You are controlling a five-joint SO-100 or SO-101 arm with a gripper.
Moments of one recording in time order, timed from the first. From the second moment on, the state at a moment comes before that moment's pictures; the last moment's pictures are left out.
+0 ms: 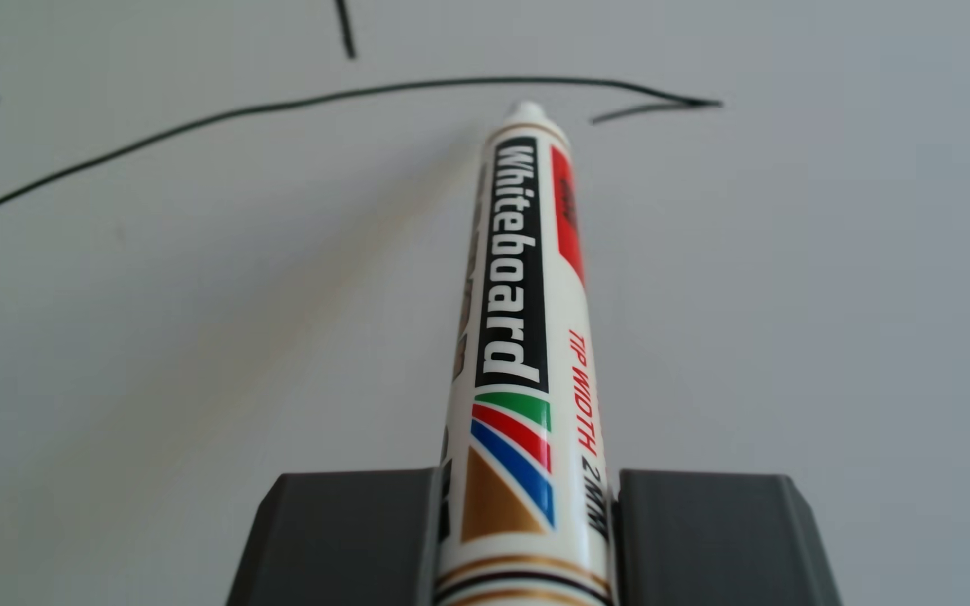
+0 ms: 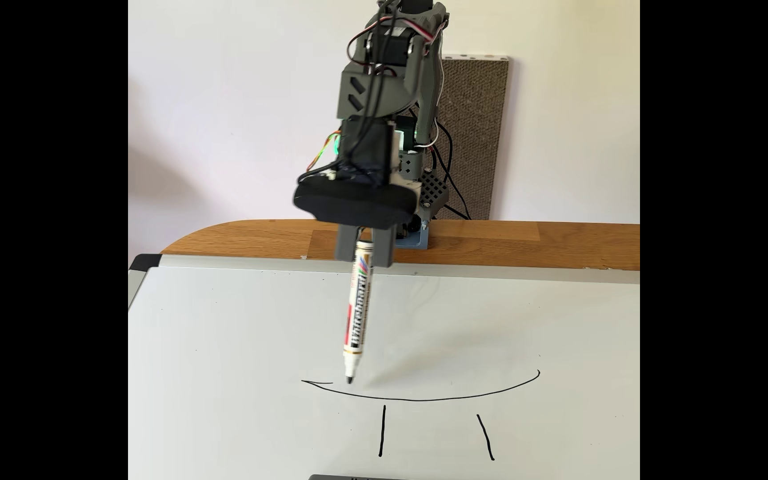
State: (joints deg) arm 10.8 137.5 129.4 75.1 -1.3
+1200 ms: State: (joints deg) arm -4.7 191.9 109.8 102.0 2.1
